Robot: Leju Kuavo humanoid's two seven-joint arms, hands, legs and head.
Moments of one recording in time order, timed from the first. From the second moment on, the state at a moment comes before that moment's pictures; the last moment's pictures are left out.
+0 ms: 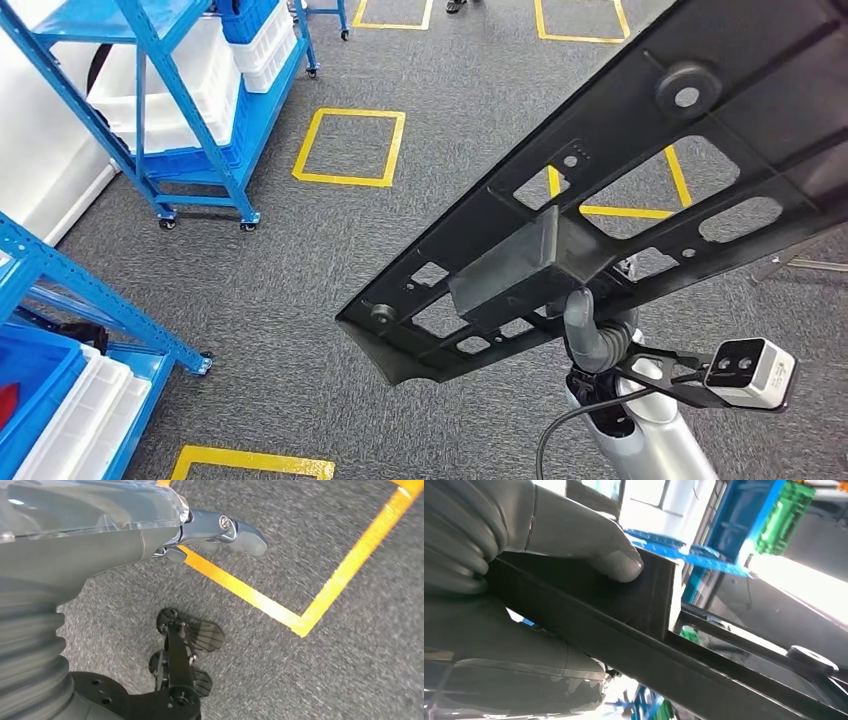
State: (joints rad) left arm -0.04 0.04 -0.21 -0.18 0.65 0.15 -0.47; right arm -0.21 -0.15 0.40 -1.87 -0.37 0.31 -0.64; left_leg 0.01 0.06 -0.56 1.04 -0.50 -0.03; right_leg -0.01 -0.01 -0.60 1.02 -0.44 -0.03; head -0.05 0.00
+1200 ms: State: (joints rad) left arm -0.04 0.03 -0.17 -0.18 0.65 0.17 -0.47; right arm -0.19 -0.04 0.50 -1.97 -0.27 0.34 -0.55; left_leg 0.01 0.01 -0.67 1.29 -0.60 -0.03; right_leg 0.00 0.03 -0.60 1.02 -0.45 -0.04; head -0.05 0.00
